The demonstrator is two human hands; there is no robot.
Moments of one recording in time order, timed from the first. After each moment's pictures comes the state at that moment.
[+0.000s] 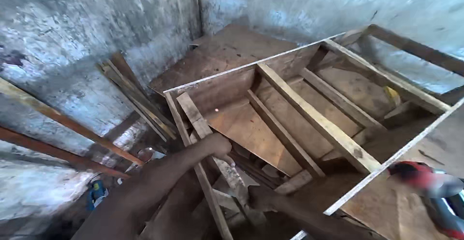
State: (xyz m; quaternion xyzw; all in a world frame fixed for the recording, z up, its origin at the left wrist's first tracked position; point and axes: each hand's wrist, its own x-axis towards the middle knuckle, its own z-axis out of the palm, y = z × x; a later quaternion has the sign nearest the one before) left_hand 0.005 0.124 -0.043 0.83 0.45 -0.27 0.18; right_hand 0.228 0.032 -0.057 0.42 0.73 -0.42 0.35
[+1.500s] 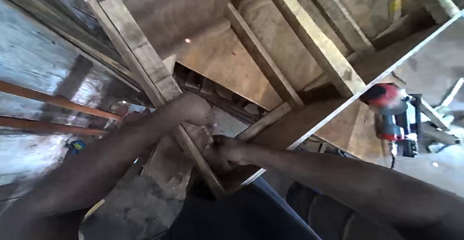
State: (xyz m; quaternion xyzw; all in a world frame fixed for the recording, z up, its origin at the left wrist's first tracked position) left_hand 0.028 0.064 -0.032 0.82 0.42 -0.32 0.24; right_hand 0.210 -0.030 -0.048 0.49 0.52 -0.70 0.11
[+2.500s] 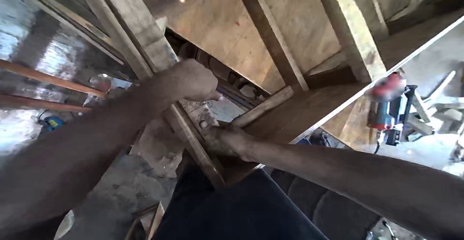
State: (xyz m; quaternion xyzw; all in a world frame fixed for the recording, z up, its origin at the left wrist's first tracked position) left_hand 0.032 0.072 -0.027 0.84 0.41 -0.27 0.21; right_hand 0.204 -0.042 -0.049 0.60 0.40 -0.69 0.05
